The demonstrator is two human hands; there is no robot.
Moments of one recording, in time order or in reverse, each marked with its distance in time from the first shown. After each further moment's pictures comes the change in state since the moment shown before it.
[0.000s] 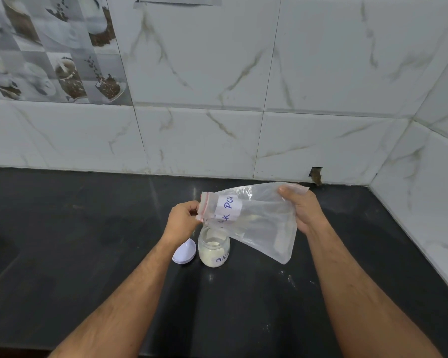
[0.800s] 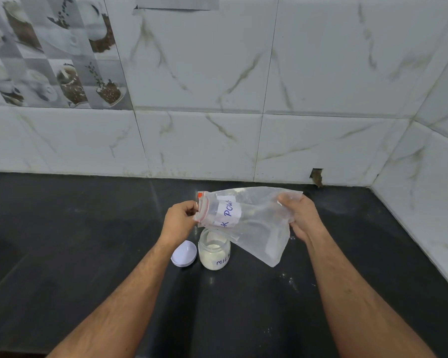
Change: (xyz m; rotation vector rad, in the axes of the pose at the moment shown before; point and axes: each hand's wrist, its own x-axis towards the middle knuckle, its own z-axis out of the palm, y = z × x) left_hand 0.003 0.005 -0.003 -0.022 0.072 0.030; right_hand -0.003 0.013 -0.003 -0.026 0.059 0.013
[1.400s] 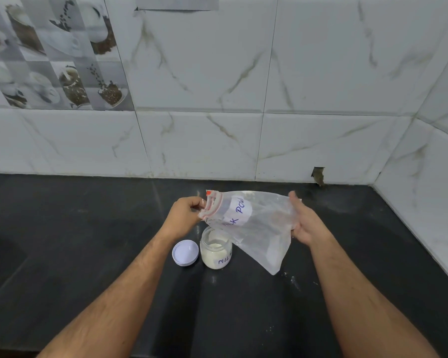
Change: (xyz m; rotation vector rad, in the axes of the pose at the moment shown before) left_hand 0.006 0.017 -0.007 0.025 -0.147 0.057; right_hand 0.000 0.013 -0.015 0.083 -0.025 0.280
